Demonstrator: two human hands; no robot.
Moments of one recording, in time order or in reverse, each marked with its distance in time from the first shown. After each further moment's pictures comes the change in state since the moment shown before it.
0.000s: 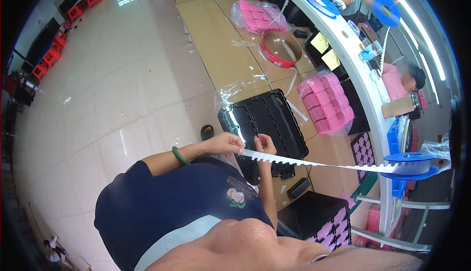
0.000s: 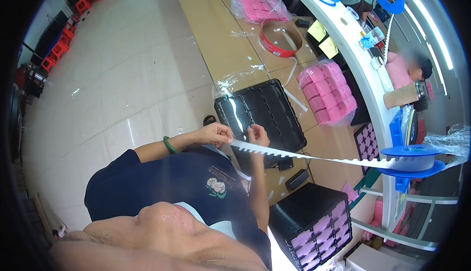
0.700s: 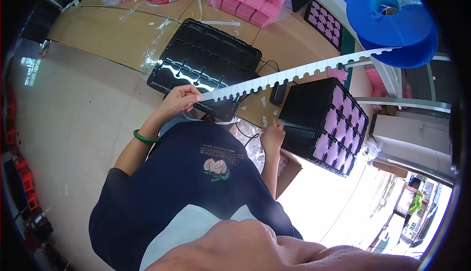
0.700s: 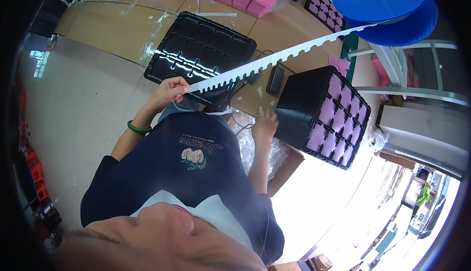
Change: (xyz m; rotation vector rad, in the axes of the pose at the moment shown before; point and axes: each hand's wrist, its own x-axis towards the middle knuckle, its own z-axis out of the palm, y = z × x) left_hand 0.057 0.024 0.028 0.091 -0.100 -0.158; right_hand -0.211 0.015 -0.147 -1.009 0.147 0.381
